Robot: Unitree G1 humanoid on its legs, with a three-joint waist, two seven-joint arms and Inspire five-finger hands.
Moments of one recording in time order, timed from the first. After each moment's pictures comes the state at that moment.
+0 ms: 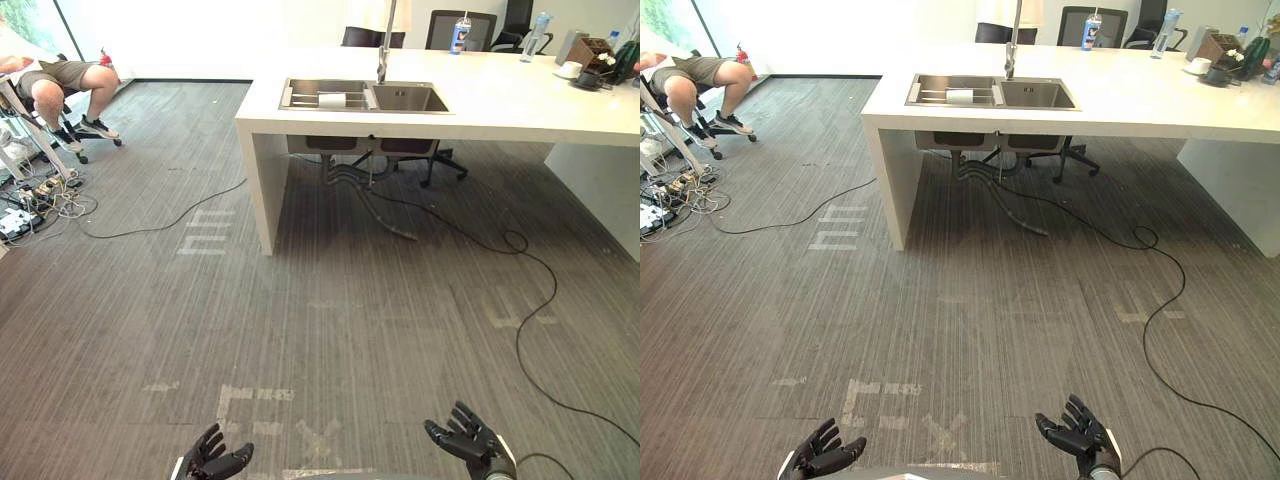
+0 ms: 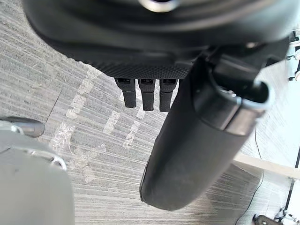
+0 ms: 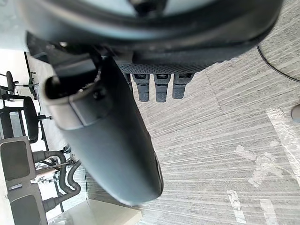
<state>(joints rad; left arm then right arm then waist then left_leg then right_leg) 0.24 0.06 0.37 1.02 -0.16 -0.32 -0.16 0.20 -0.11 -0.51 0.99 0.12 -0.33 0.35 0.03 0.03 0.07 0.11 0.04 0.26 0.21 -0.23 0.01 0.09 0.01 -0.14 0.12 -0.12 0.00</state>
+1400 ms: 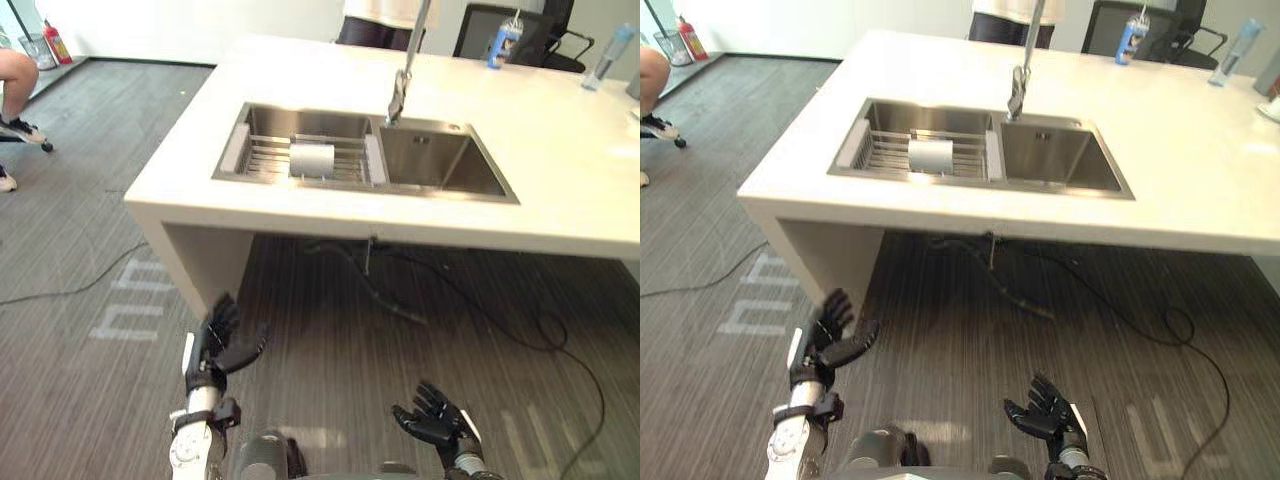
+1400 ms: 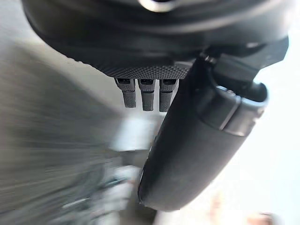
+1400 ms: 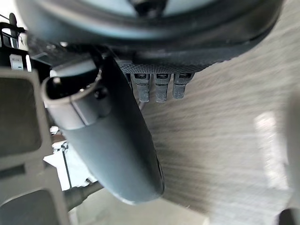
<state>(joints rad) 0.21 0.07 0.13 0.20 -0.29 -0.47 0.00 0.27 -0.03 -0.30 0.87 0.13 -0.34 0.35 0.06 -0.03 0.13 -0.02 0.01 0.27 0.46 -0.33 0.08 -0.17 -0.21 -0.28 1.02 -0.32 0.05</state>
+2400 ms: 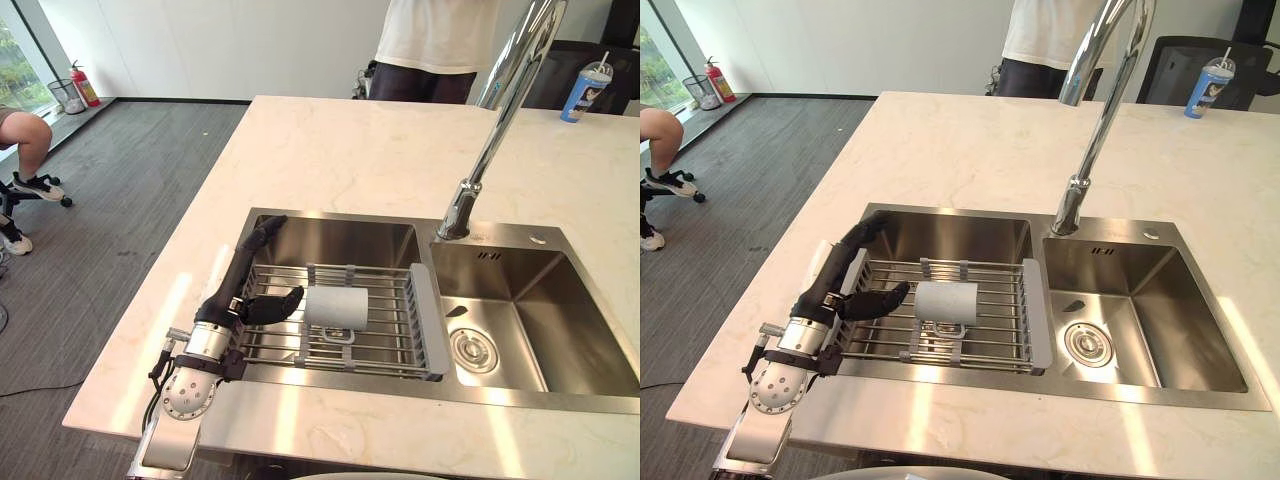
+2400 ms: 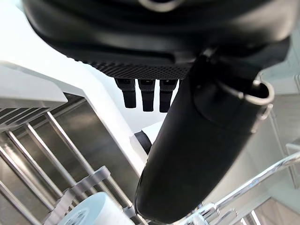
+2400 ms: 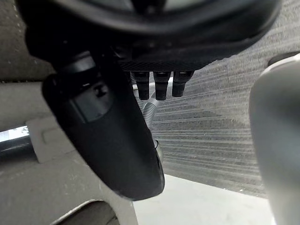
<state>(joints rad) 0.16 0.33 -0.10 -0.19 0.28 -0.23 -0.01 0.29 -0.07 -0.26 0.88 0.16 -0.27 0.36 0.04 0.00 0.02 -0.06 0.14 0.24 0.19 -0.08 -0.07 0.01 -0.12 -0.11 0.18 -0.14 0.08</state>
